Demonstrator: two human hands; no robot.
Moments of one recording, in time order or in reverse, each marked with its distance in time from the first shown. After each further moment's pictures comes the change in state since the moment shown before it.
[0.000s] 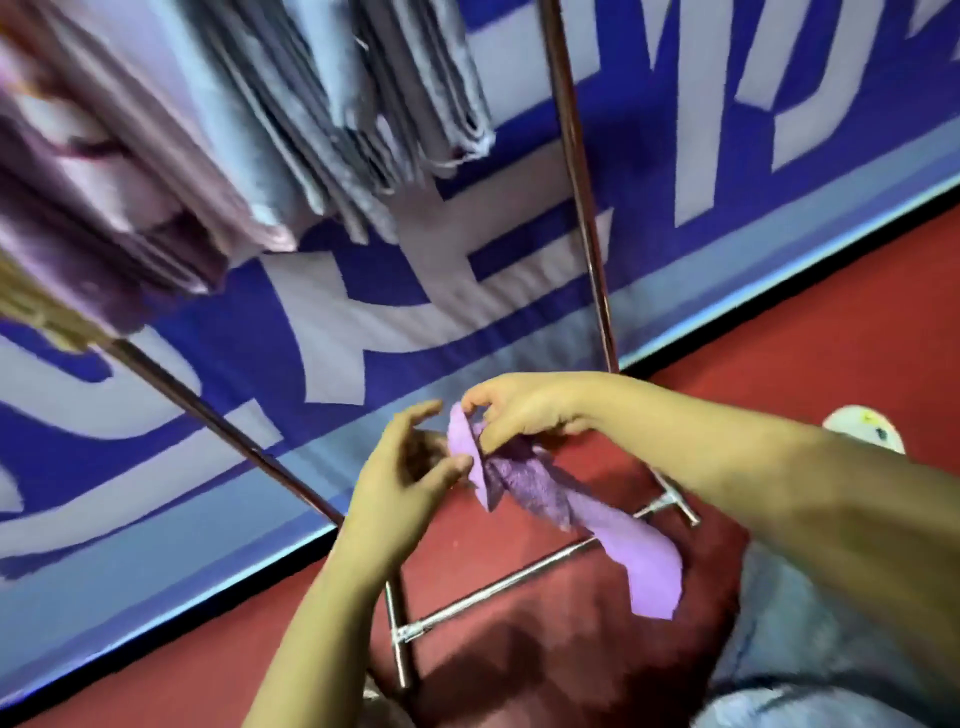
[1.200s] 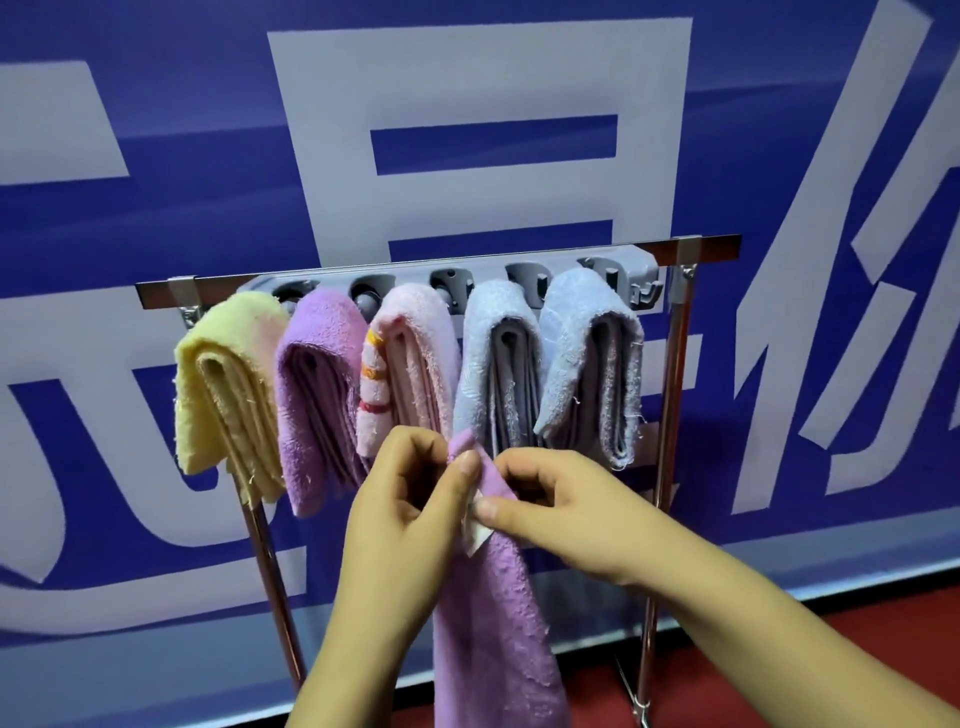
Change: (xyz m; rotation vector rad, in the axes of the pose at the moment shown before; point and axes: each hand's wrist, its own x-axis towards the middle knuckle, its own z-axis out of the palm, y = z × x) left_hand 0.022 0.144 -0.107 -0.360 0.530 0.528; right_hand -0.056 -0.228 -0.012 -0.231 0.345 -0.499
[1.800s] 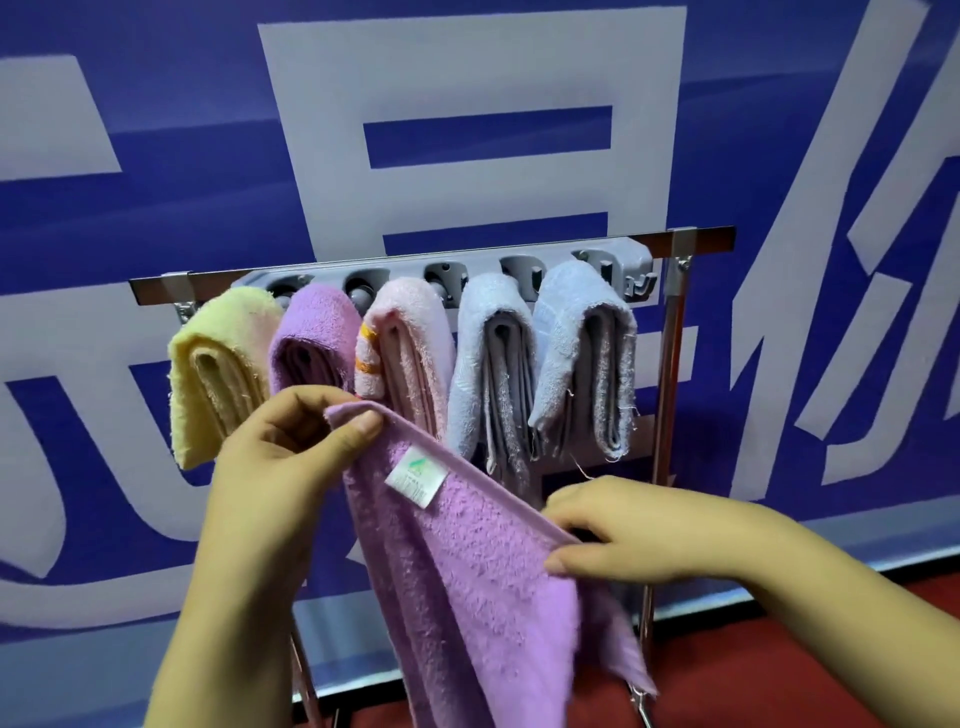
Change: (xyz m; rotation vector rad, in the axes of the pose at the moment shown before) left_hand 0.033 0.012 -0.051 -0.132 0.089 -0.079; right_hand -0.015 0.010 -0.041 -0.727 -0.432 0.013
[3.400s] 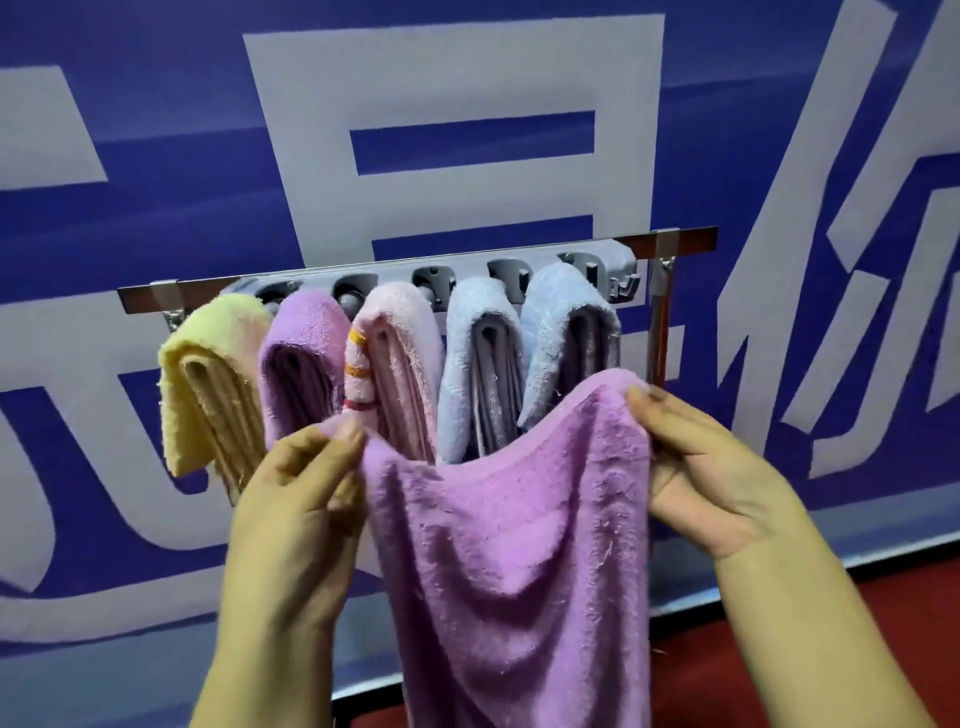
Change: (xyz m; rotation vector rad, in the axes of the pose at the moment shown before) left_hand -0.022 -0.019 0.019 -0.475 0.101 -0.199; right_hand -0.024 0.000 -0.010 1.920 0.787 0.022
